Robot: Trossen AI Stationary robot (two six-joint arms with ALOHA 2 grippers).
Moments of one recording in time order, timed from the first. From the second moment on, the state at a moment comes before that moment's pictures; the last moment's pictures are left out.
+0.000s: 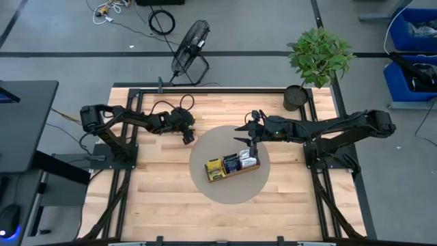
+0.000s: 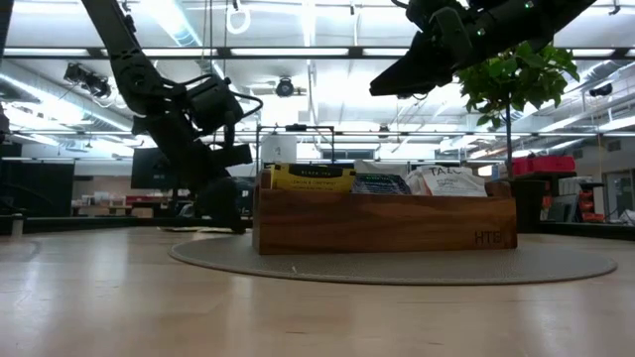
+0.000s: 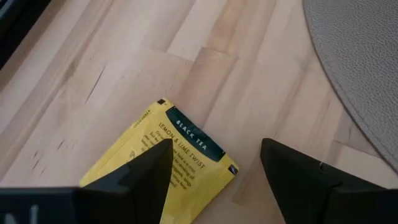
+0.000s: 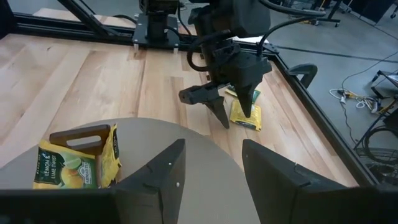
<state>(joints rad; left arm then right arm) 0.42 1.64 0.57 0.18 -0.19 0.09 -0.03 1.24 0.69 0.17 0.12 -0.14</state>
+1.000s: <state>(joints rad) 0.38 1.60 0.56 0.10 -0.18 0.09 -0.03 1.30 0.69 0.19 0.12 -0.13</state>
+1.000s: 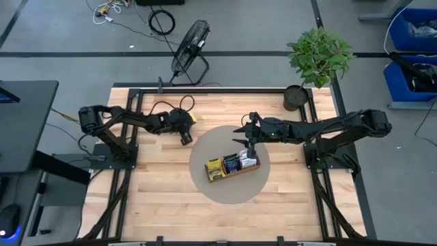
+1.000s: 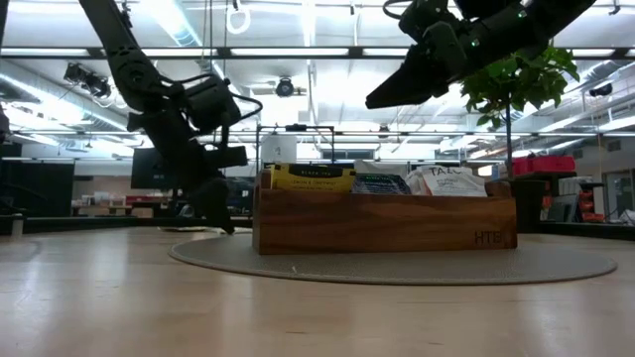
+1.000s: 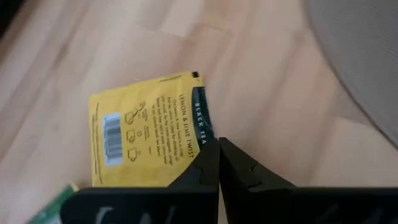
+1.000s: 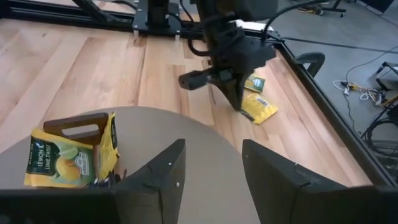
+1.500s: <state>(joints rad) 0.32 1.55 0.56 0.07 -0.17 0.07 -0.03 1.30 0.69 0.19 0.12 -0.14</state>
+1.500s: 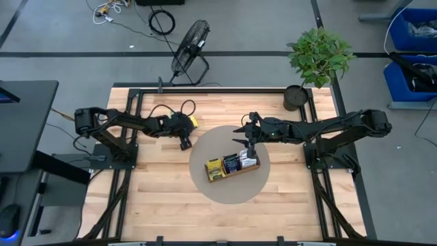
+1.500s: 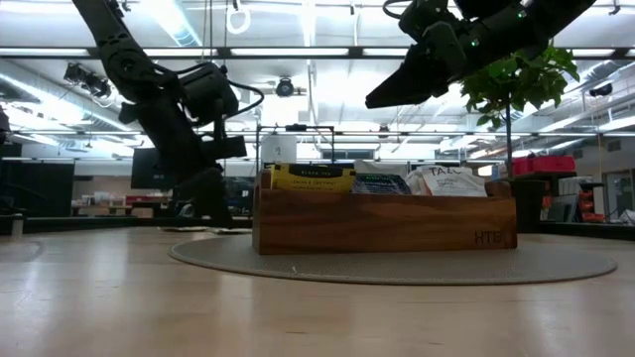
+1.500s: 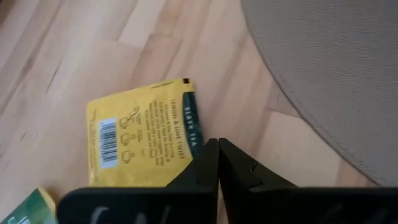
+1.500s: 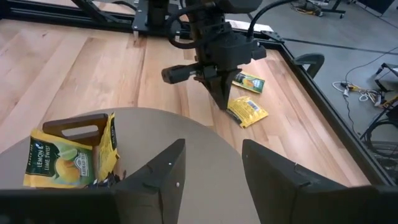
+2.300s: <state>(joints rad) 0.41 1.54 0.57 0.02 -0.11 0.33 -0.03 1.30 0.69 0.19 0.12 -0.13</state>
